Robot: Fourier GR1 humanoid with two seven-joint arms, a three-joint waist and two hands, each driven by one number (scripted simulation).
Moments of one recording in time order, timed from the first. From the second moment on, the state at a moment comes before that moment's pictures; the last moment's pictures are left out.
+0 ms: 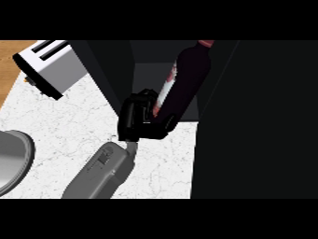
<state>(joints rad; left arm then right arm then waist) -0.50 0.00 -0.43 -1.05 0.47 0.46 -0.42 0.09 -0.05 -0.06 -2.29 -0.20 0.26 0.32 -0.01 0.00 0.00</state>
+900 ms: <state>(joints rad) -0.61 0.00 -0.40 -0.69 0.74 0.29 -0.64 0.09 -0.05 -0.06 -2.30 -0.22 0.26 0.33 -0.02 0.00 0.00</state>
